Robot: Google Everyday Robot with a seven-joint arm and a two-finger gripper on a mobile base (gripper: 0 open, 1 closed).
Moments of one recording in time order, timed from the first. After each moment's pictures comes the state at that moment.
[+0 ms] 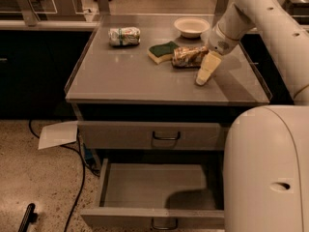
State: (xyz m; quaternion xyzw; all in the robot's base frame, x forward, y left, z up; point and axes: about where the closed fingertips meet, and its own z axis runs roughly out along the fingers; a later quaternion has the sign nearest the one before) arm 0.740 -0.178 0.826 -0.59 0.78 0.06 0.21
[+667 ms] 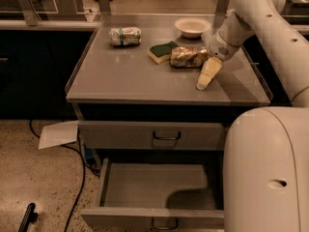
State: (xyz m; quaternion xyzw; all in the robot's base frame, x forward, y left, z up) arm 0.734 -0.185 0.802 -0.57 0.79 0.08 0.19
